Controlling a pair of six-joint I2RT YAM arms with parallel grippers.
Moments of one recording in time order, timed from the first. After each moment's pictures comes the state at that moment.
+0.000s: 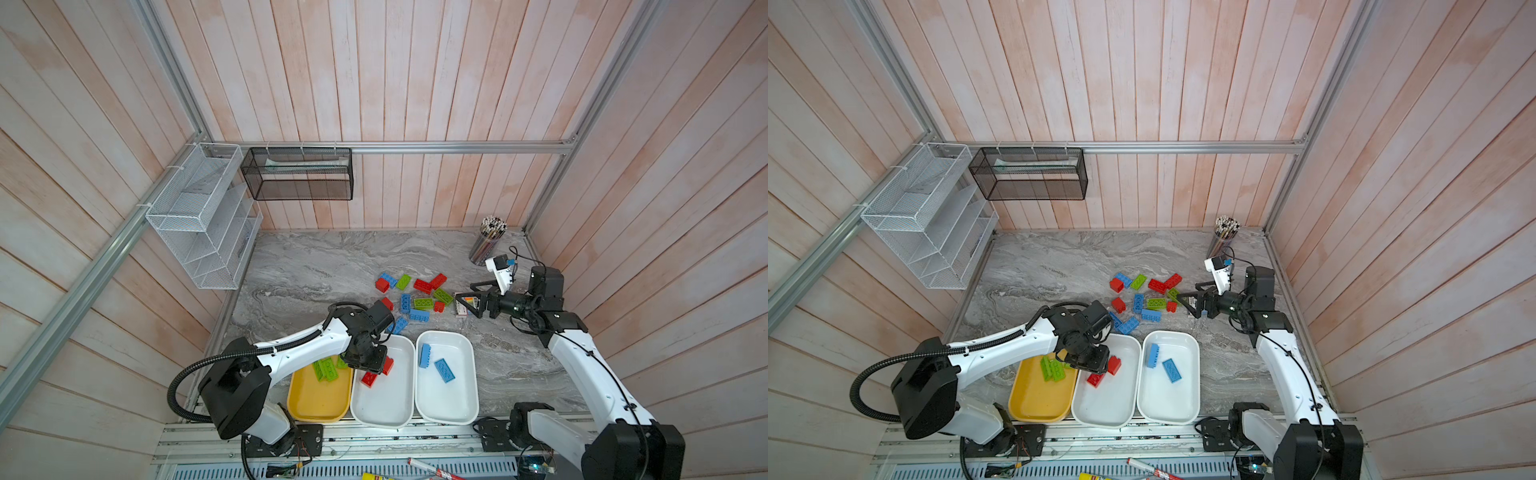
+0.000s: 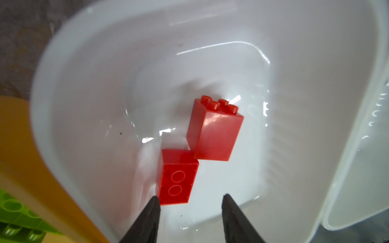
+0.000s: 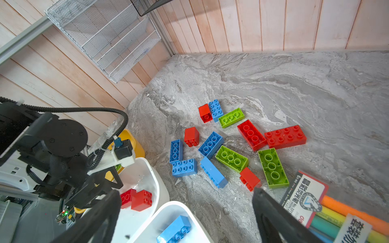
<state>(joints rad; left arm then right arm) -0.85 1.52 1.06 -0.94 0.20 -0.52 0.01 1.07 0.78 -0.29 -0.93 0.03</state>
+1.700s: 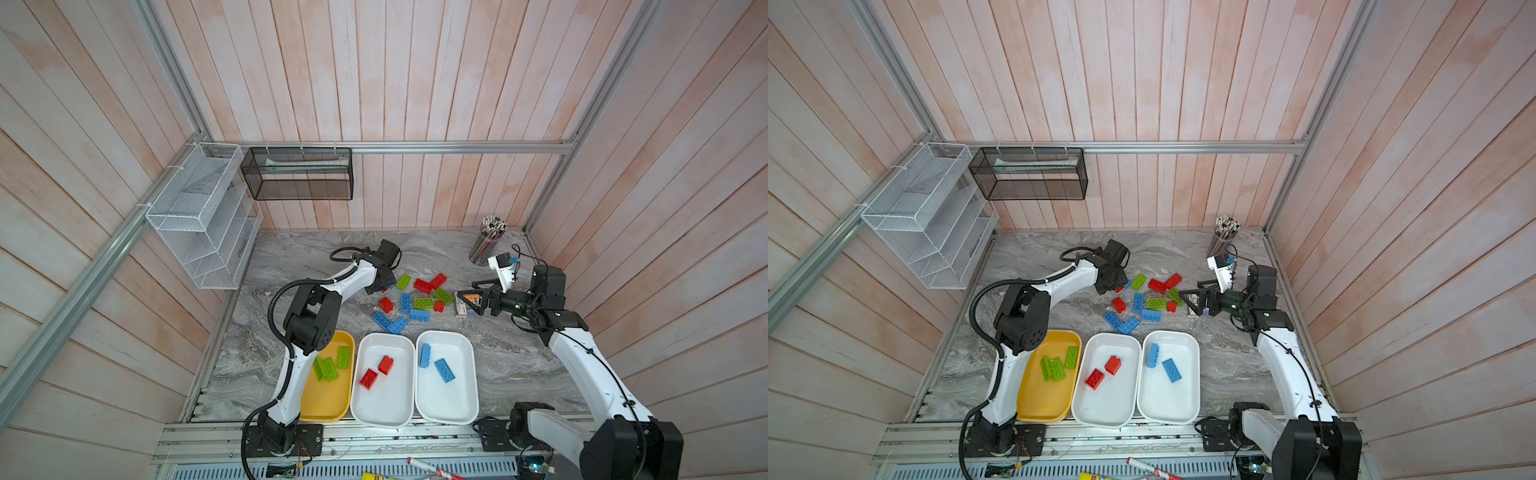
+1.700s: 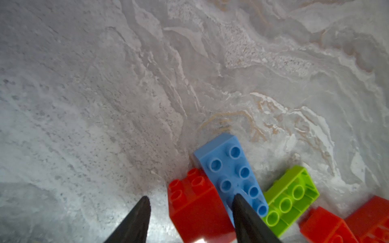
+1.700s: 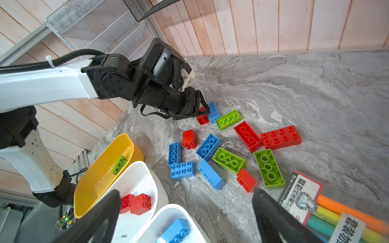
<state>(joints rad) -0.56 2.26 1.80 -0.67 -0.18 -0.88 -0.01 1.09 0.79 -0.27 -0.93 0.05</state>
